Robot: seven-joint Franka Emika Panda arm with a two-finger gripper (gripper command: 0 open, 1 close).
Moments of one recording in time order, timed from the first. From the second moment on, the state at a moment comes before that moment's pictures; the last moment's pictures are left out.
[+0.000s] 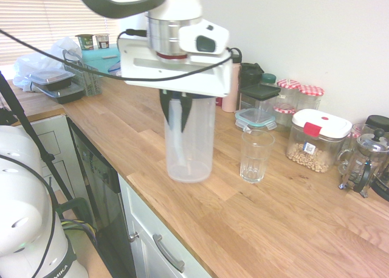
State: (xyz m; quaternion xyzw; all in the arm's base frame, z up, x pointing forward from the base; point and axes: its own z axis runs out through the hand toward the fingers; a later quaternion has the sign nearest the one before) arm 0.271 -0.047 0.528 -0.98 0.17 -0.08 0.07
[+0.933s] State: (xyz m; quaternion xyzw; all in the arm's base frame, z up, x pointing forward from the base) arm 0.403 0.200 0.455 -0.92 0.33 -0.17 0.10
